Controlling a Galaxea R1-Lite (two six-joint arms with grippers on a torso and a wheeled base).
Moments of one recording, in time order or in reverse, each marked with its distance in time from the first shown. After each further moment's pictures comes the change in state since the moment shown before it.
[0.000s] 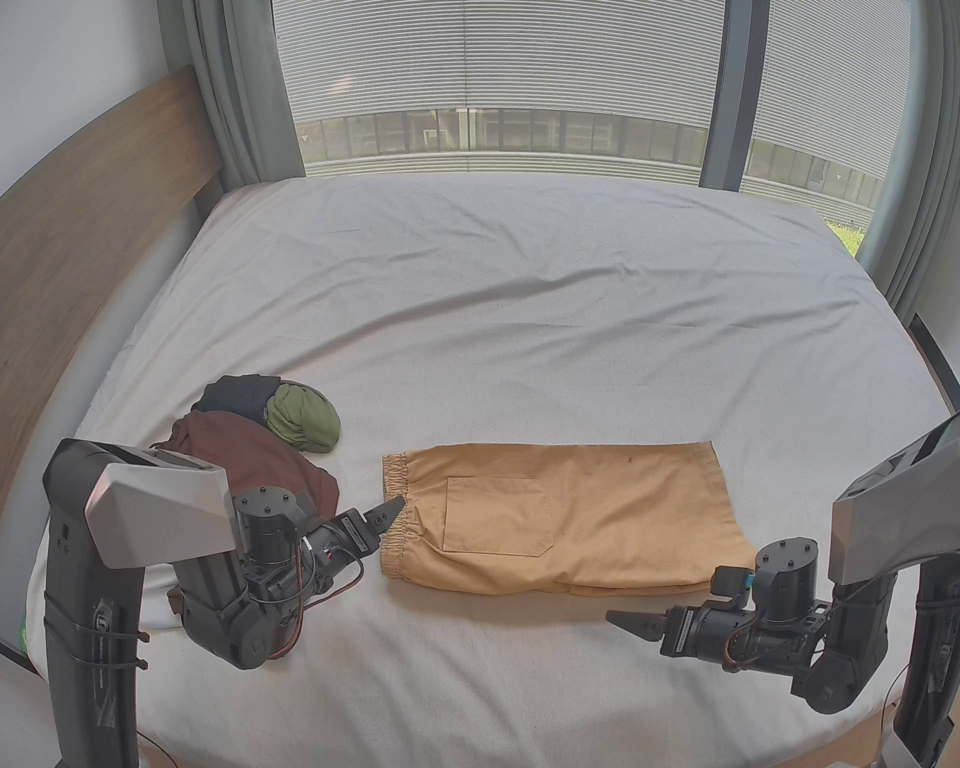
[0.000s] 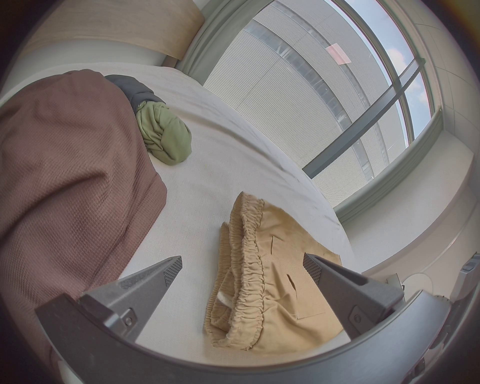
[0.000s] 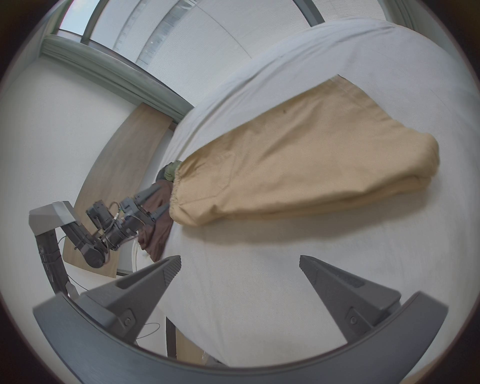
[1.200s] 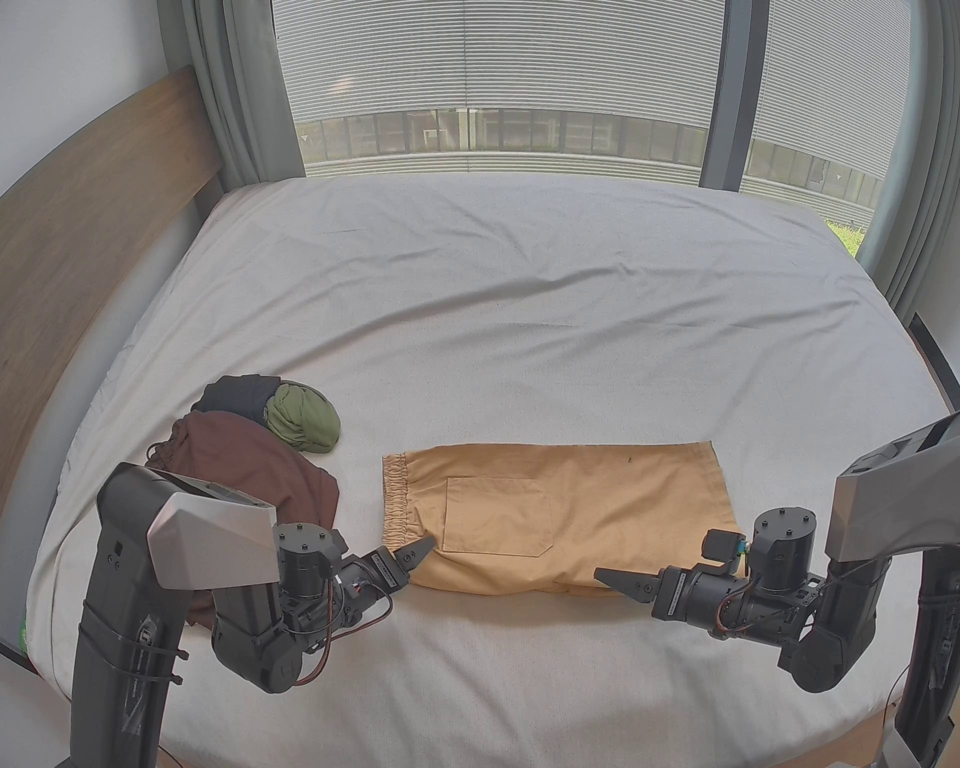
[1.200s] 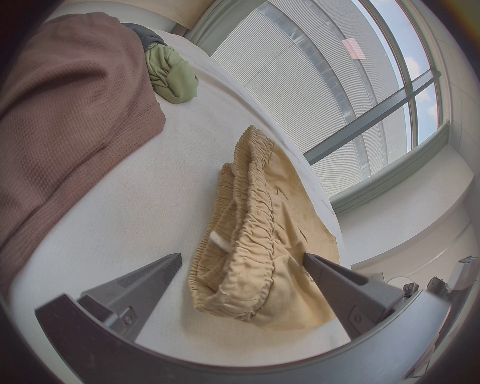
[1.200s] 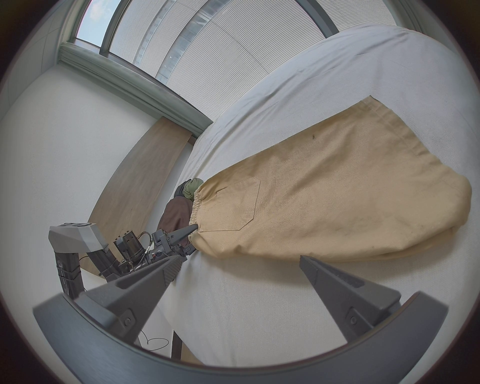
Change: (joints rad) left arm -0.063 0.140 -0.022 -0.043 -0.050 -0.107; right arm -0.034 -0.002 -0.139 0.000 0.078 -0.001
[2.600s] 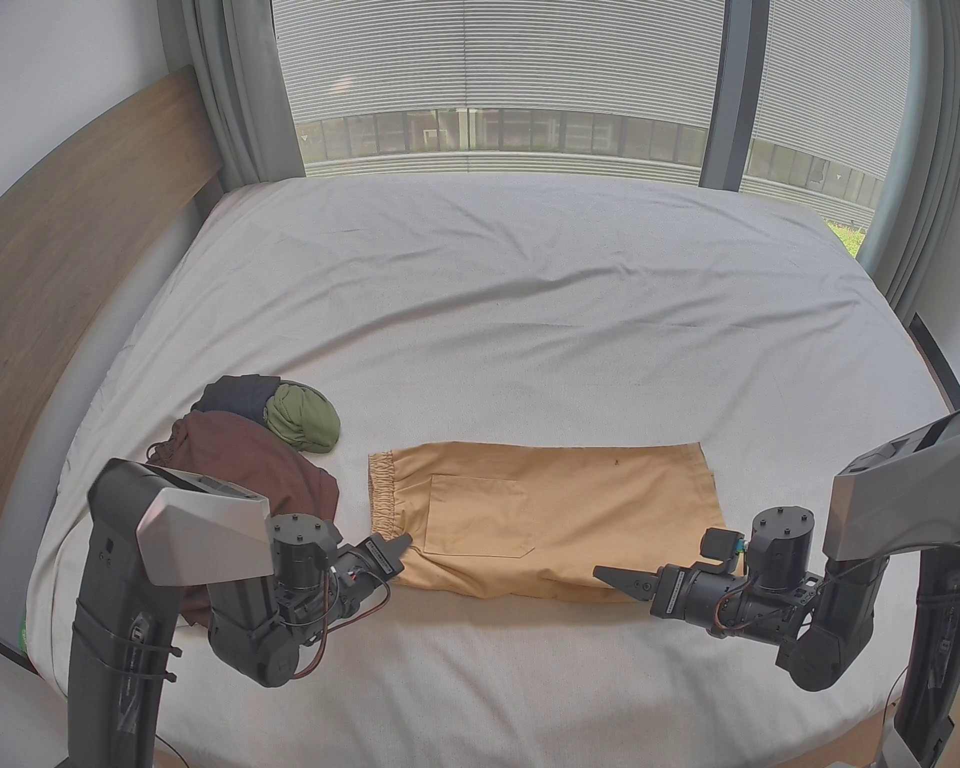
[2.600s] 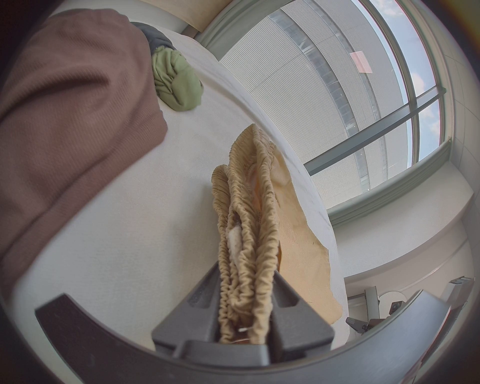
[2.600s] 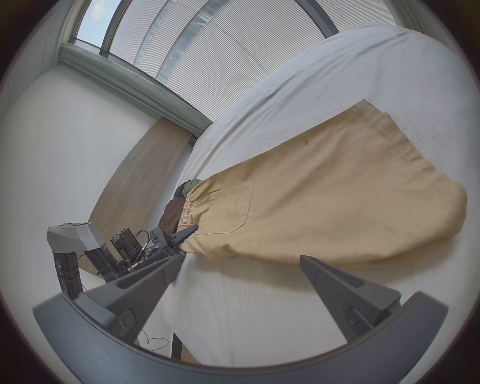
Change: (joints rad) left arm 0.009 -0.021 -0.017 0.000 0.015 -0.074; right arm -0.003 0.009 -0.011 -0.001 0.000 0.001
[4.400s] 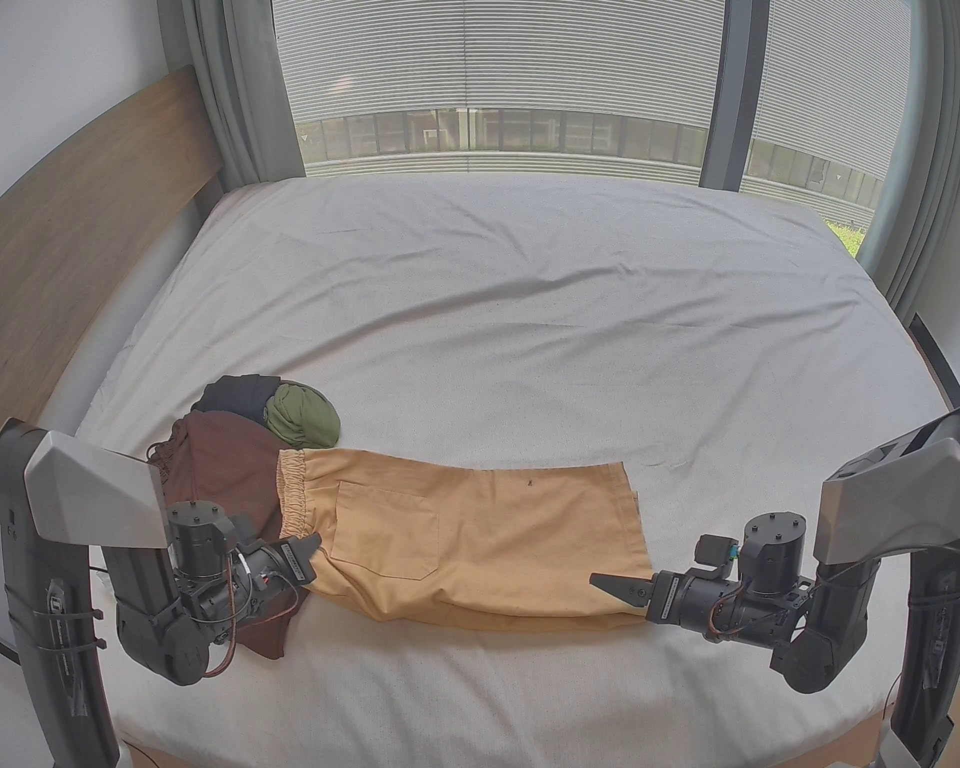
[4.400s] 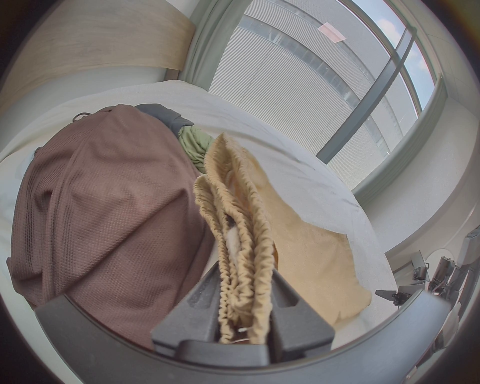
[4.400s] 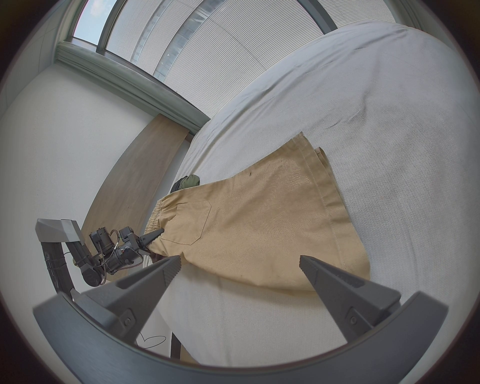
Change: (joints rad) left arm 0.189 -0.243 0.317 0.001 -0.010 0.373; right arm 0.004 0.034 -0.009 0.000 -0.001 -0.001
